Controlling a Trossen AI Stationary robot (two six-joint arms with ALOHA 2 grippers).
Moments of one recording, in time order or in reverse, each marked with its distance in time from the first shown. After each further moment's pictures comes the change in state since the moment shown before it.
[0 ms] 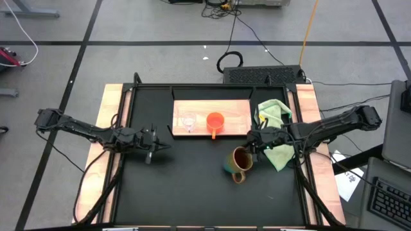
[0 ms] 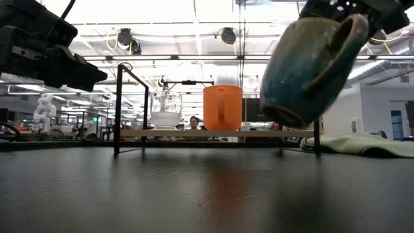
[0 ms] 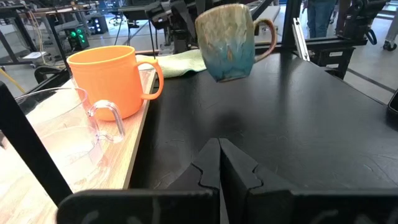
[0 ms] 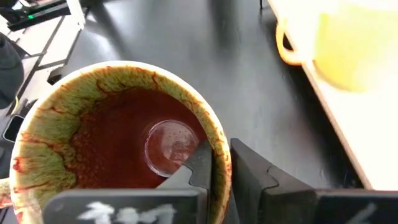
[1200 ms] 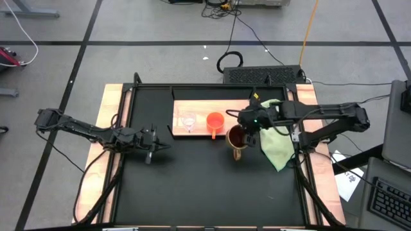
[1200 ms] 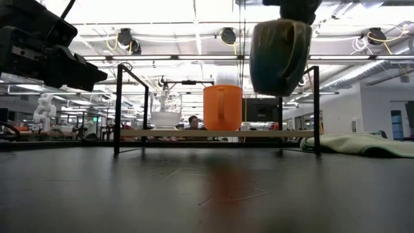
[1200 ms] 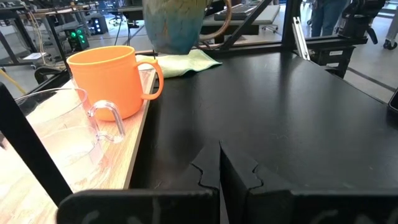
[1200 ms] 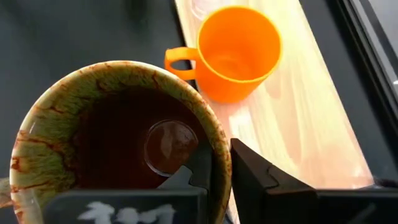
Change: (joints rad) left arm 0.000 0.000 0.000 -0.001 0.000 0.006; right arm -0.166 0.252 0.685 -0.791 0.146 -0.202
